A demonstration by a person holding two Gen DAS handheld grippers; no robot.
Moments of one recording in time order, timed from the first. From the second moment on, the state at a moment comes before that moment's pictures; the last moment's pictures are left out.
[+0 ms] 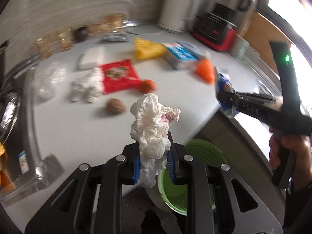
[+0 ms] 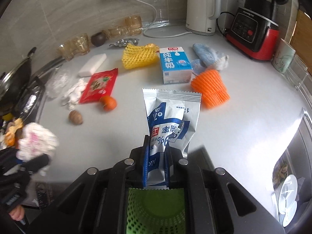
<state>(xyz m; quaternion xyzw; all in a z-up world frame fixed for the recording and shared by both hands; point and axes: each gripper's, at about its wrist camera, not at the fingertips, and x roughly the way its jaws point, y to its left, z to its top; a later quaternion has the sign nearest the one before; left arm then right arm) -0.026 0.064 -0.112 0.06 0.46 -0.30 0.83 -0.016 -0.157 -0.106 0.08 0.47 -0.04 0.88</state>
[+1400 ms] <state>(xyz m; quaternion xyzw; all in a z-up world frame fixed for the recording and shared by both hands) -0.087 -0.034 -0.137 0.05 0.54 -0.23 0.81 -0.141 -0.222 -0.130 0.04 0.51 0.13 0.85</state>
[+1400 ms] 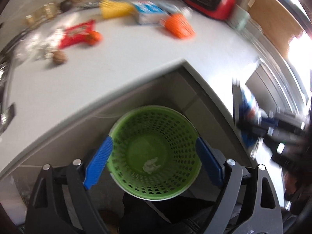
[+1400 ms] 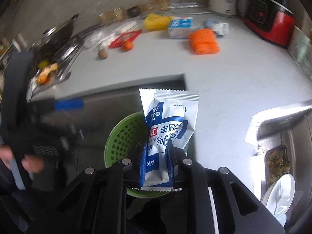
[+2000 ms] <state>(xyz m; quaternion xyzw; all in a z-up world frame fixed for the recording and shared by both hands) -0.097 0.061 -0.099 0.00 0.51 -0.08 0.86 -0.136 -0.179 -0.149 -0.02 0.51 0.19 0.84</state>
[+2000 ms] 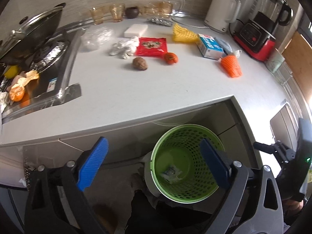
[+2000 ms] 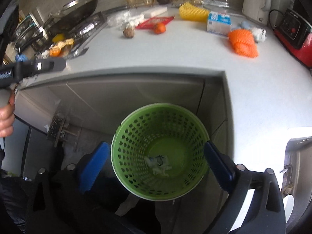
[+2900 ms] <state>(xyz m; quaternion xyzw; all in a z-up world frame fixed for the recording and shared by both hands) 0.044 0.078 -0.124 0.03 0.50 -0.21 0.84 -0.034 -0.153 -0.118 0.04 0.48 0.04 0.88</state>
